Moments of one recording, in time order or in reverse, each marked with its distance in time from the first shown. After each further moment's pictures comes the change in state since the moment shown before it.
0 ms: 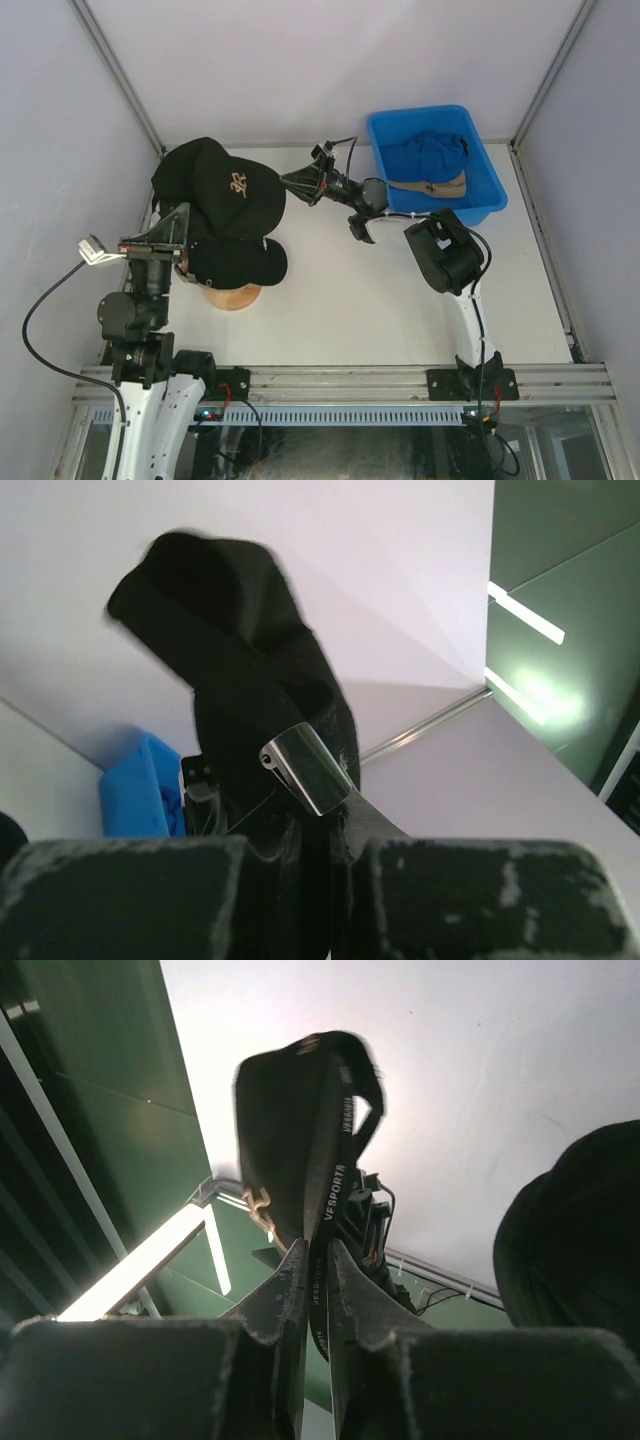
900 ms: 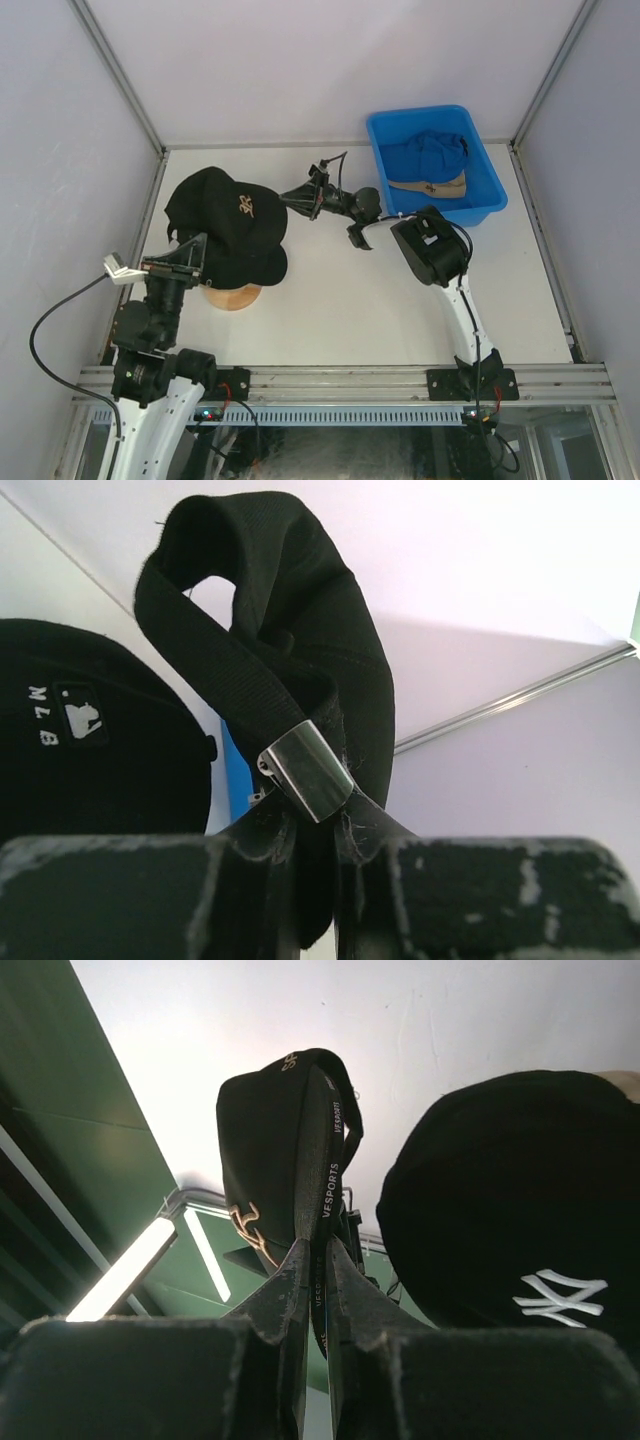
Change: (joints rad) left arm -0.155 -0.163 -0.088 -0.300 -0.136 0.158; right arm -0.012 0.154 0.016 0.004 -0.088 0.000
